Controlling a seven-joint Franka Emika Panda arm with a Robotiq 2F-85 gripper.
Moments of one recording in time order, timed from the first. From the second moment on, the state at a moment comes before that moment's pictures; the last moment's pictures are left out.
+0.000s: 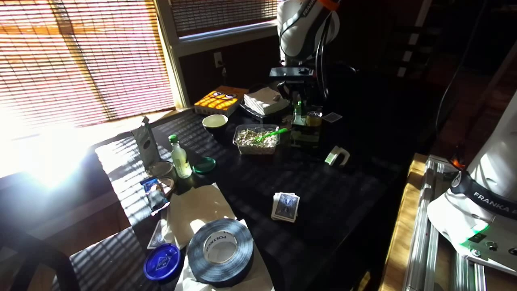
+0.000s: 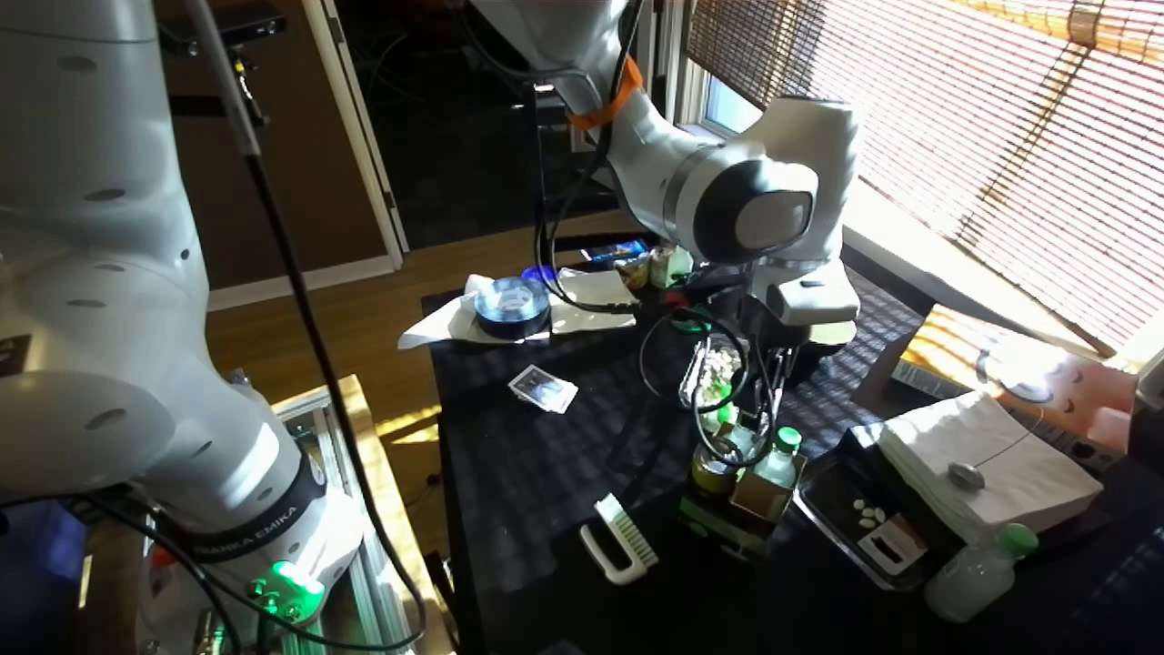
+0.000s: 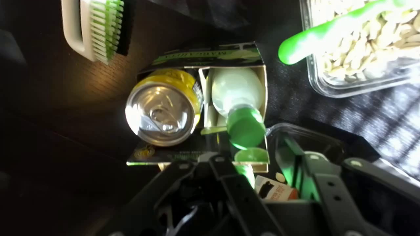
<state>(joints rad) -0.06 0.32 -0.23 -2.16 -0.17 2.47 1.13</state>
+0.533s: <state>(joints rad) -0.12 0.16 -0.22 -2.14 -0.01 2.50 0.85</state>
